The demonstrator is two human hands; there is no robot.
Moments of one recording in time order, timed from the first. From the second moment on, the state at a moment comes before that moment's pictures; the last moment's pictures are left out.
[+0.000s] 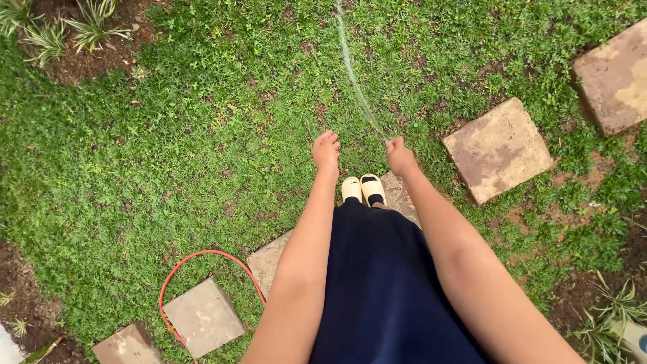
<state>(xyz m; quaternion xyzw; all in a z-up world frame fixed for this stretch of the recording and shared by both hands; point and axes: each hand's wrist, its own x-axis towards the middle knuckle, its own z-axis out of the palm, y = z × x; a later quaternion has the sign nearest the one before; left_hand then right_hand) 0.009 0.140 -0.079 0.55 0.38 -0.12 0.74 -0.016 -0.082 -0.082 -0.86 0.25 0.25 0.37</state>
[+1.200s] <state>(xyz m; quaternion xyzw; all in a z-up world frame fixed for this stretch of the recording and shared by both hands) -0.003 -0.023 -0.089 0.62 0.12 -0.34 0.69 -0.189 -0.328 -0.016 -0.66 0.64 -0.06 0.40</state>
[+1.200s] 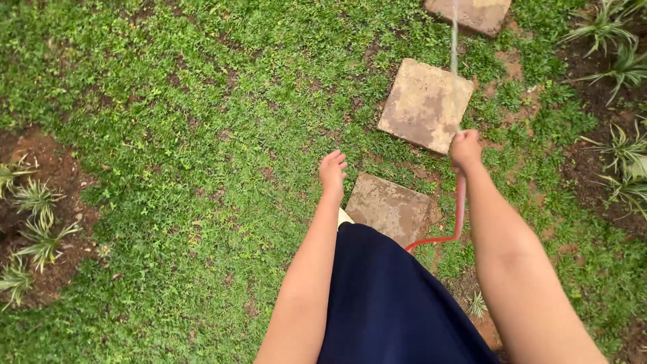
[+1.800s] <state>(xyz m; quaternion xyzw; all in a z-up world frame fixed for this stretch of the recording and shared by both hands) -0.055 -0.051 -0.107 0.68 0.02 -0.43 0.59 -0.373 -0.346 -0.080 -0.69 0.66 -0.05 0.30</state>
